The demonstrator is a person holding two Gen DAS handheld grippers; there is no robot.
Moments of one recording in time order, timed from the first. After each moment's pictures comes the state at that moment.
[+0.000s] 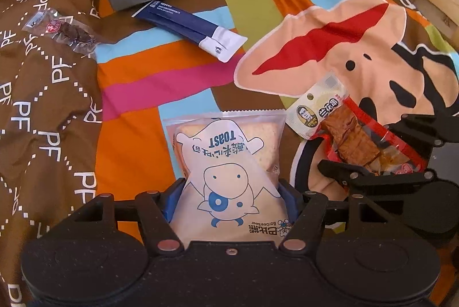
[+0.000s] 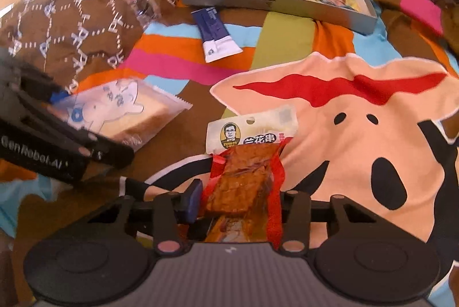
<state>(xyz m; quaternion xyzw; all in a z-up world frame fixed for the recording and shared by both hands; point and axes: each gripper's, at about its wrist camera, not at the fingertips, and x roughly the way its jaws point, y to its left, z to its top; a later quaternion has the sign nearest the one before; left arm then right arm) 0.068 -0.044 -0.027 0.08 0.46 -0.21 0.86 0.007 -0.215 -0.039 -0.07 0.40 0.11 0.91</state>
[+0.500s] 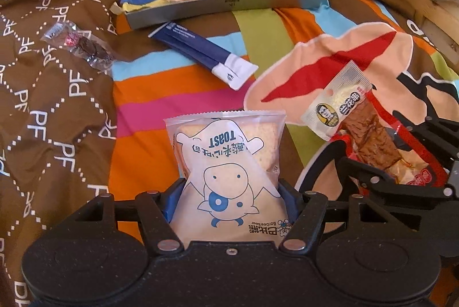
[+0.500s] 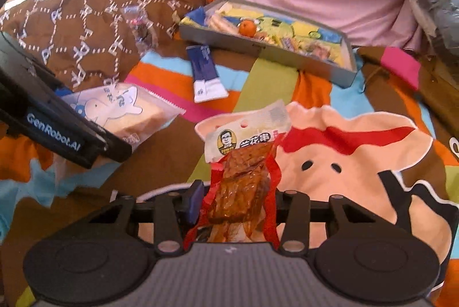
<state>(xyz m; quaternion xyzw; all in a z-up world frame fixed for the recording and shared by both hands) 0.070 -0.043 -0.010 0.06 0.43 -0.18 0.88 -0.010 -0.208 -0.013 -0.14 0.31 0.08 0.93</state>
